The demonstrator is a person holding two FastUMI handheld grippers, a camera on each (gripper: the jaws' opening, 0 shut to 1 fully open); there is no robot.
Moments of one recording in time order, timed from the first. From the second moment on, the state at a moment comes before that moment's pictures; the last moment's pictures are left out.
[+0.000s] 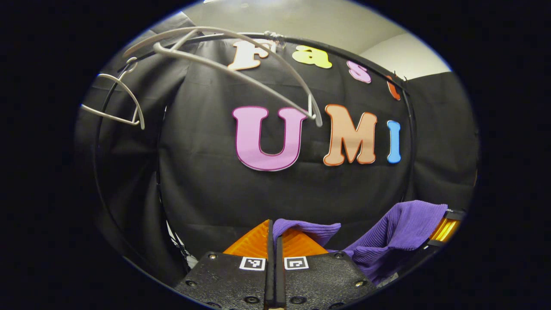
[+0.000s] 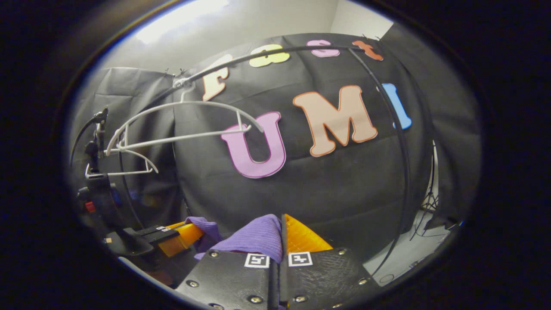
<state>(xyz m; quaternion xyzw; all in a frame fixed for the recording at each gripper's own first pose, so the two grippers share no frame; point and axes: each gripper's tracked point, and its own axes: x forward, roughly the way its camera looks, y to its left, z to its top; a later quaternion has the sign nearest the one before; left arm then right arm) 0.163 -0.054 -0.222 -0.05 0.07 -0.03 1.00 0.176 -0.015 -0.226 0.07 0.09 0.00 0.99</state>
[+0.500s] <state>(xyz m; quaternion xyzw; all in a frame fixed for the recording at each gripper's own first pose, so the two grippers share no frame) 0.166 -0.036 -0.337 -0.02 0.14 0.01 0.99 0.186 -0.036 -0.368 0.10 0.19 -0.02 0.98</state>
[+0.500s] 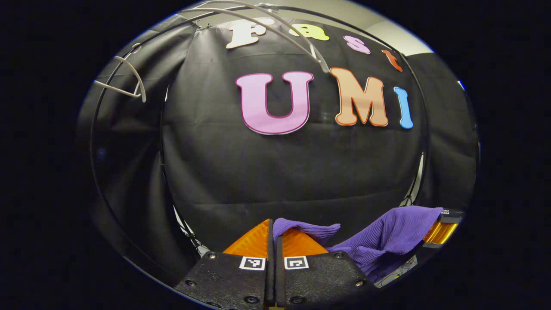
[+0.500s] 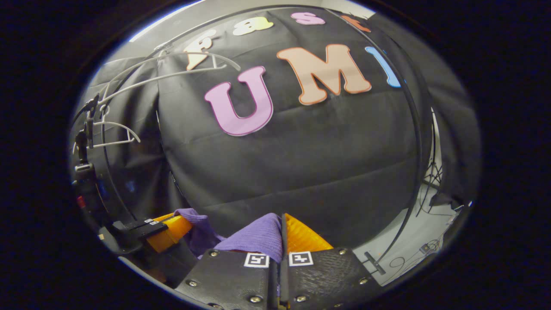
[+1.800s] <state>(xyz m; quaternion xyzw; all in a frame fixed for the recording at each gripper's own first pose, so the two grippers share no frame) 0.120 -0.036 -0.450 -0.05 0.33 -0.03 0.94 0.150 -0.042 -0.444 0.07 0.30 -0.08 0.95</state>
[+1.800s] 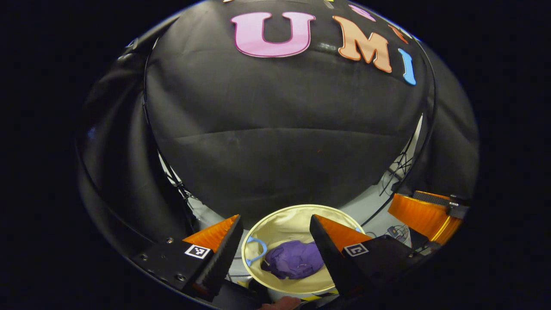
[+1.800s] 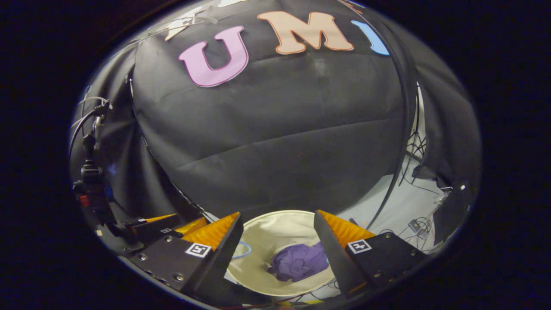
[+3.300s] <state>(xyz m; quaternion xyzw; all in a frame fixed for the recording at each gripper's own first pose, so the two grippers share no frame) 0.012 0.008 -0.127 -0.06 0.04 -0.04 1.00 0.033 0.065 -0.142 -0.02 0.04 -0.04 1.00</state>
